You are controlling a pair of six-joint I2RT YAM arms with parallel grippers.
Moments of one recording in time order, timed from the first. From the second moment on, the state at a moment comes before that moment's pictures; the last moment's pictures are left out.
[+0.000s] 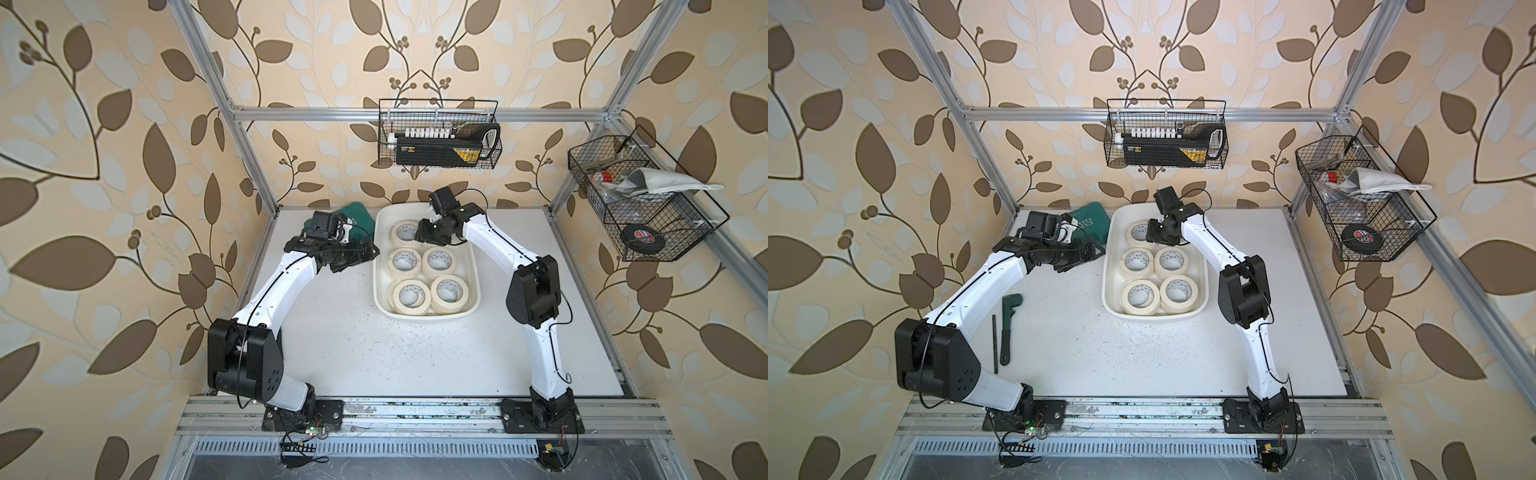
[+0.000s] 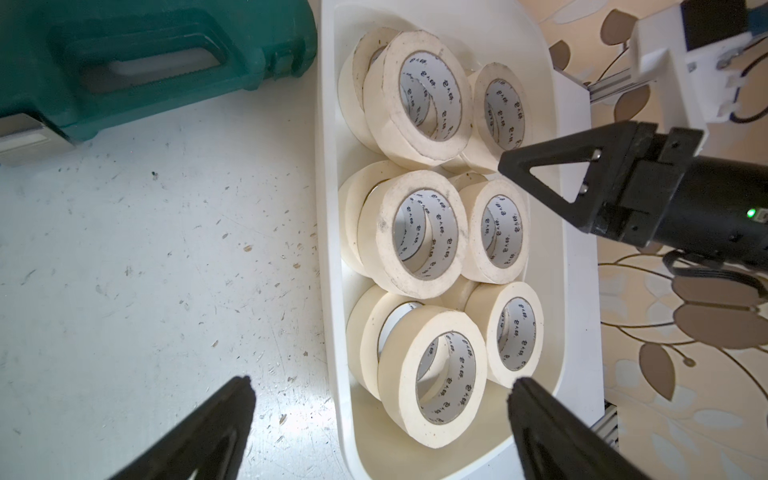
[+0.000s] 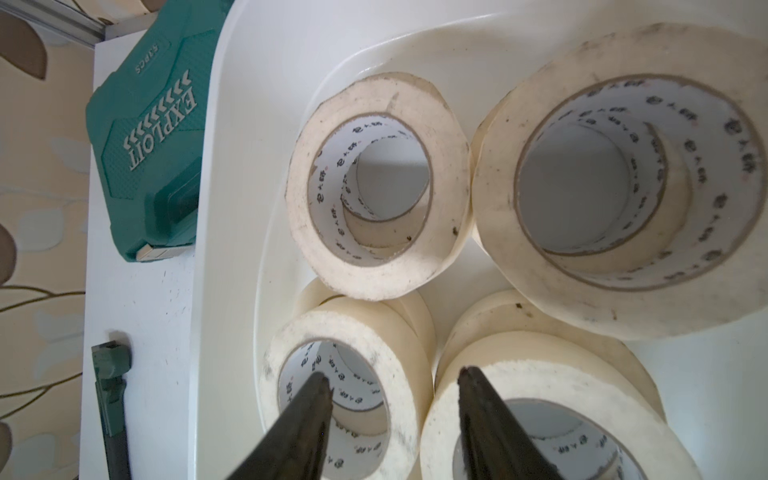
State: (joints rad) left arm -0.24 1.49 1.27 -0.67 0.40 -0.45; right arm 0.44 2.27 2.14 -0.85 -0.11 0.56
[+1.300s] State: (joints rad) left arm -0.24 1.49 1.27 -0.69 0.37 -0.45; right arm 0.44 2.47 2.26 -0.75 -0.06 0.85
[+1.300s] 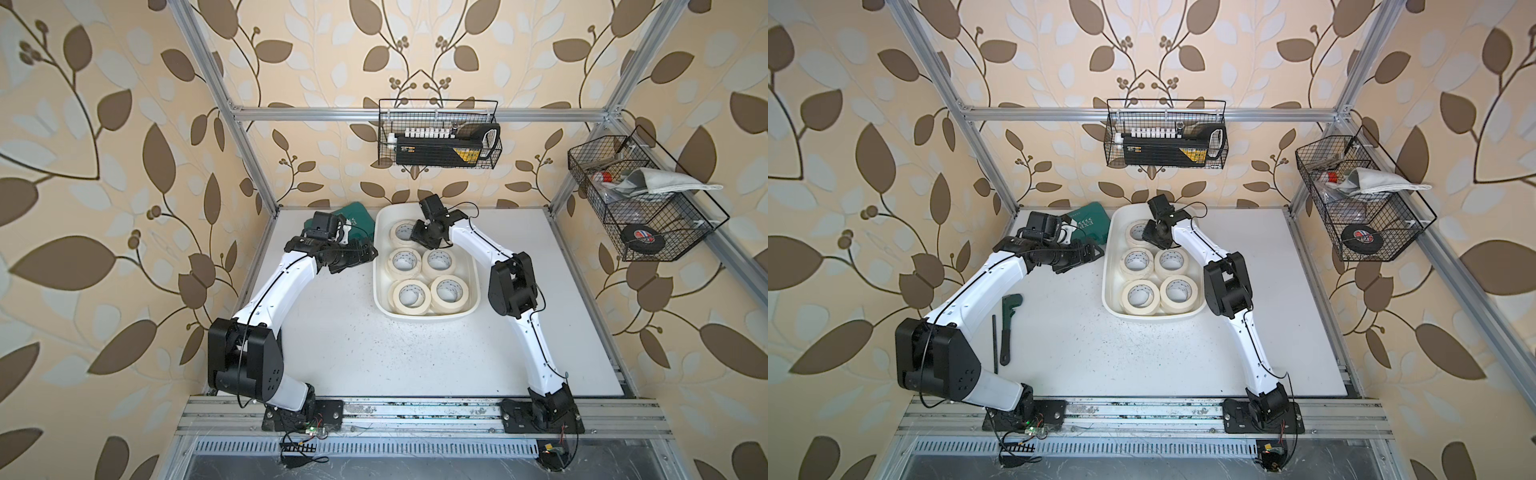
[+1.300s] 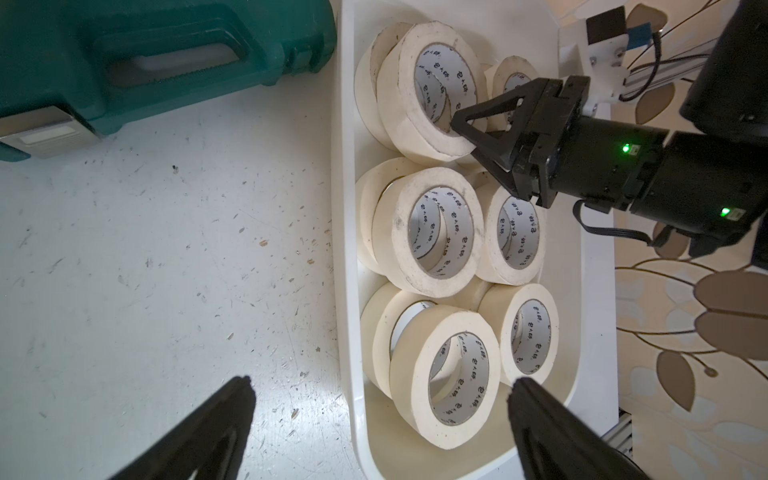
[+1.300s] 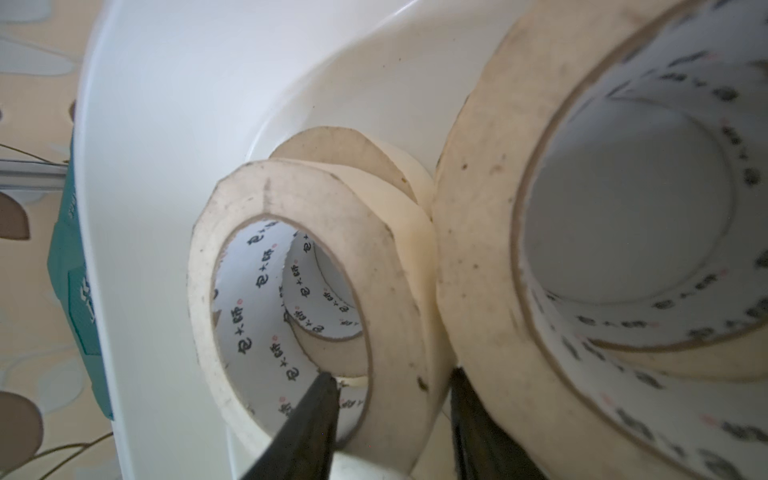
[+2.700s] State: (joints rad) left arm -0.35 1.35 1.34 -0.78 0.35 -0.37; right arm 0.55 1.89 1.85 -0.88 0.07 0.53
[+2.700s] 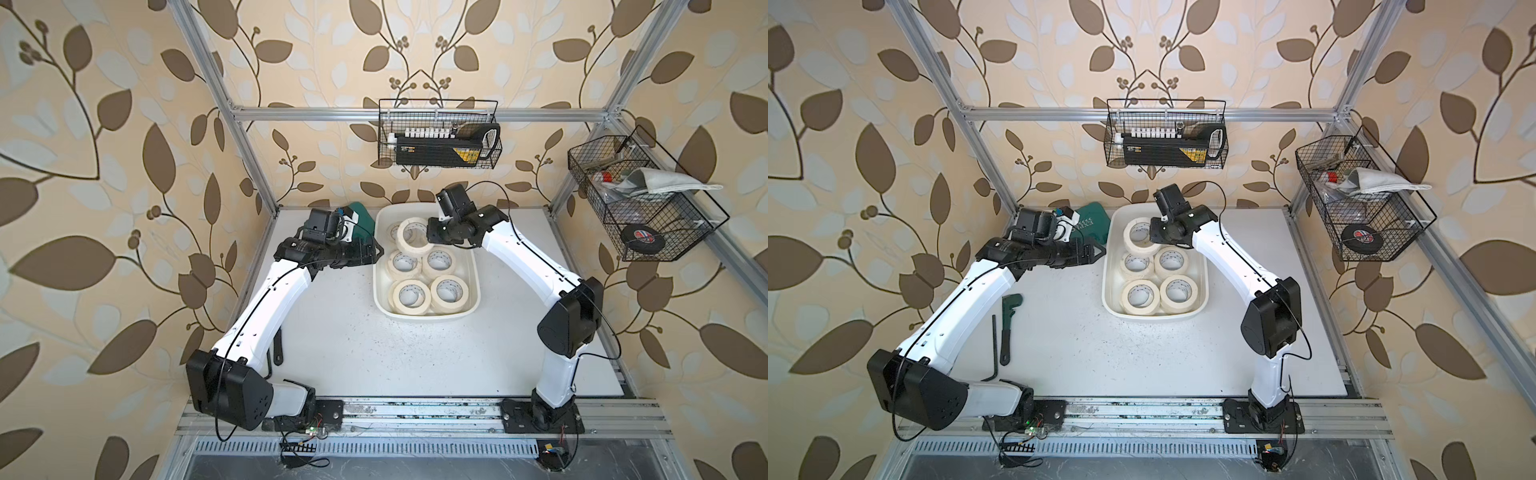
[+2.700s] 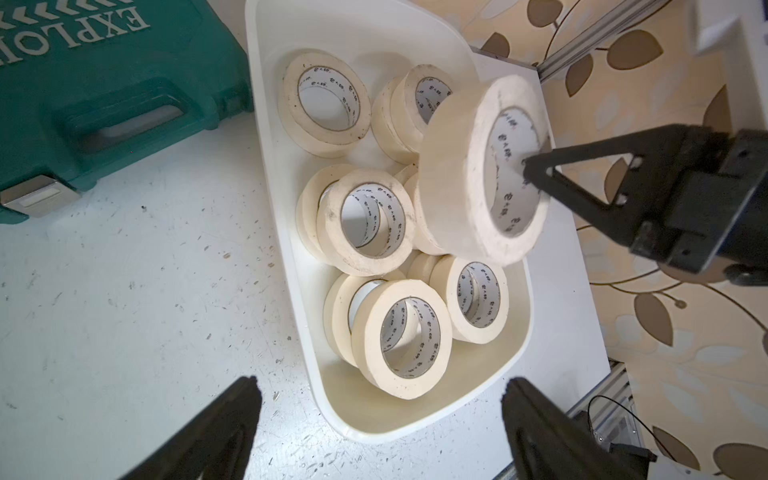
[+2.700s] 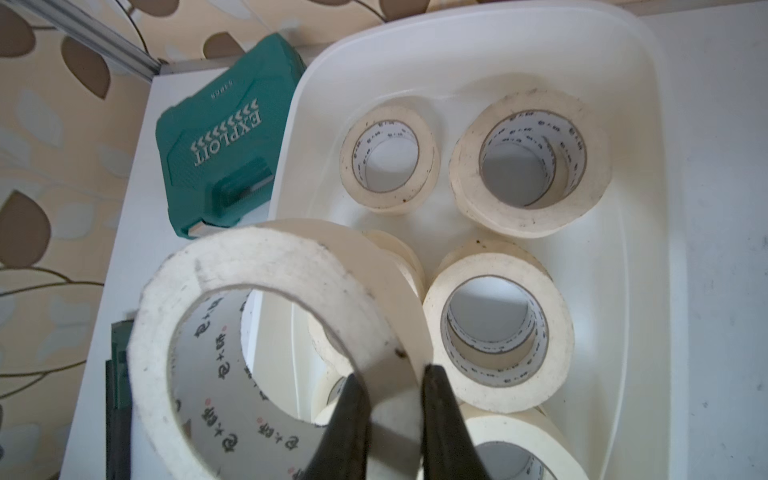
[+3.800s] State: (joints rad) left arm -0.50 1.61 1.35 -0.78 0.17 -0.38; right arm 0.72 1.87 1.73 -0.92 0.13 0.52
